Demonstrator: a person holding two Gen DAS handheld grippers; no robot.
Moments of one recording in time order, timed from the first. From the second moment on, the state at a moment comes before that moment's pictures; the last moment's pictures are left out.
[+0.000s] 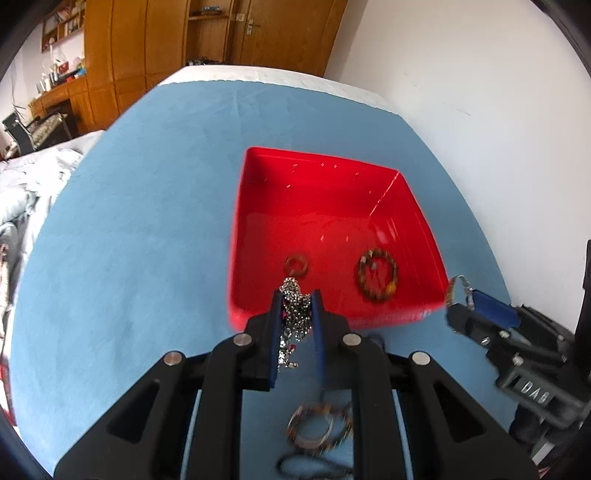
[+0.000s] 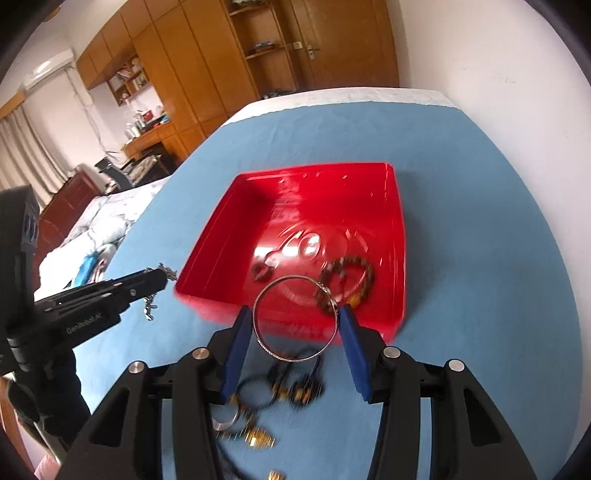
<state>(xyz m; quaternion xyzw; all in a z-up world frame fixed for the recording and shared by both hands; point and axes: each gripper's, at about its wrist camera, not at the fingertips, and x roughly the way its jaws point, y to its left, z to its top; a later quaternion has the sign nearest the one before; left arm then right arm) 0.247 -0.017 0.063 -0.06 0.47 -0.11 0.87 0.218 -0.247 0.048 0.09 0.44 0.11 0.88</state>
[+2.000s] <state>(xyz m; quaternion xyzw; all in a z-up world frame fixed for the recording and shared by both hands) 0.133 0.016 -0.006 -0.02 0.55 -0.11 0.82 0.117 -0.225 -0.029 0.07 0.54 0.19 0.82</state>
